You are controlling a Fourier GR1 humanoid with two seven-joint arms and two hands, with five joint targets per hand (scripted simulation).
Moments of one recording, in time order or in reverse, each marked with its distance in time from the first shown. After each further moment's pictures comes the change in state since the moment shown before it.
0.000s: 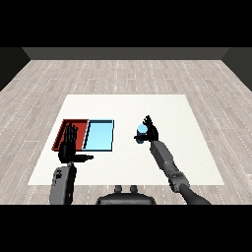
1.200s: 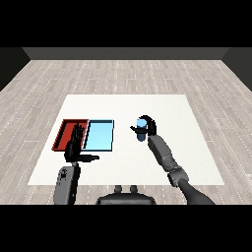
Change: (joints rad) left arm -0.005 -0.025 -0.066 -0.009 -0.073 0.035 0.030; right arm -0.104 -0.008 0.052 0.026 0.113 -0.375 0.023
